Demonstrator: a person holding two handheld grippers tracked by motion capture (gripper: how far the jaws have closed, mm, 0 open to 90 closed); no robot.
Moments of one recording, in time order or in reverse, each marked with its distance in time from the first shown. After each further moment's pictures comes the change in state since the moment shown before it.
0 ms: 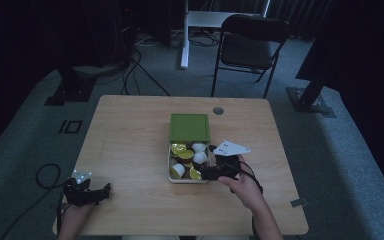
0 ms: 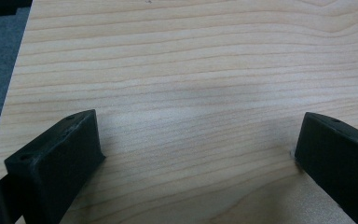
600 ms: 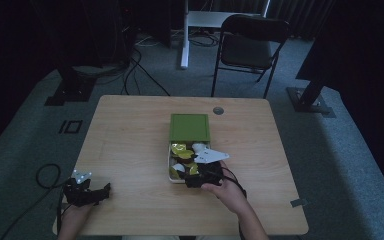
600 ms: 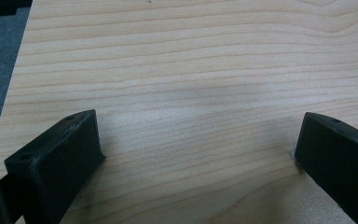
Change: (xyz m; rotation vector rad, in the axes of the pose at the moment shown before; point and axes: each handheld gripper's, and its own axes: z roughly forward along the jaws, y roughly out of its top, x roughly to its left) left arm 0.000 0.000 0.000 -0.001 -0.001 0.000; right arm 0.031 -0.013 0.040 0.060 0.084 -0.018
